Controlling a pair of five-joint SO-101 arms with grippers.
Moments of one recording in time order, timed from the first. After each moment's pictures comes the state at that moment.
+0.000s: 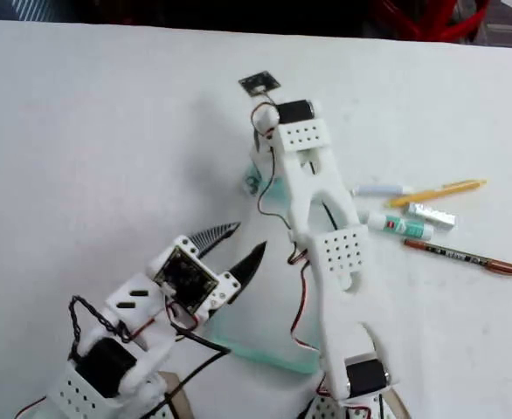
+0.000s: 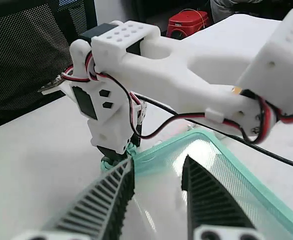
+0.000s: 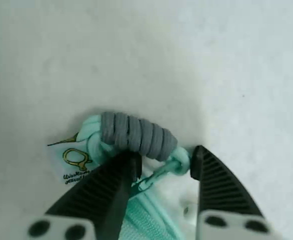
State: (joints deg) left arm 32.8 -97.6 85.8 39.1 -9.1; right arm -18.3 65.5 -65.2 91.0 16.6
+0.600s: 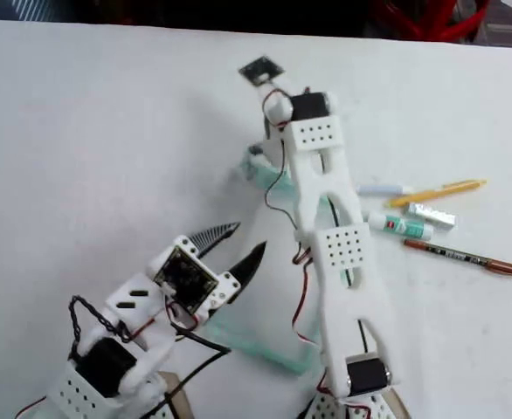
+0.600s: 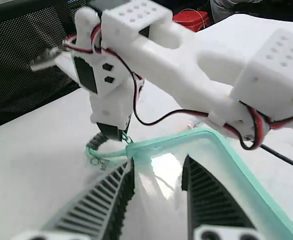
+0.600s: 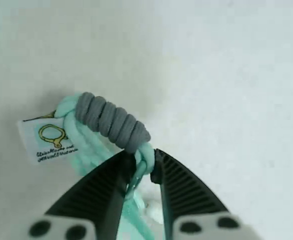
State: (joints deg) left arm 32.8 -97.6 85.8 39.1 -9.1; right arm -15.2 69.8 -89.9 98.4 24.3
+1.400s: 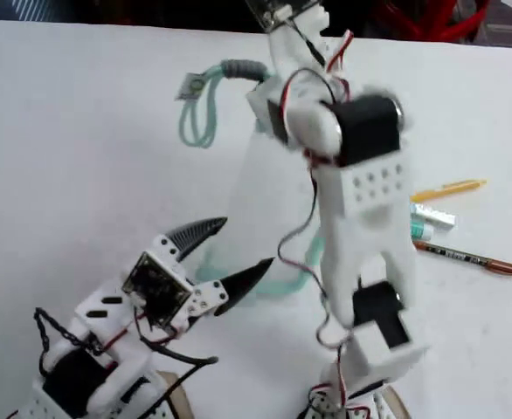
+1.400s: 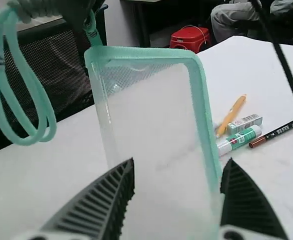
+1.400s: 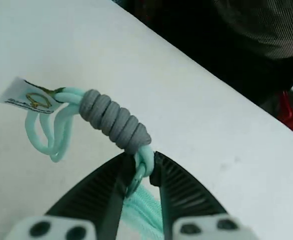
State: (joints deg) left arm 32.8 -98.0 70.3 51.7 -9.1; right arm -24.9 4.5 -55.6 98.6 18.5
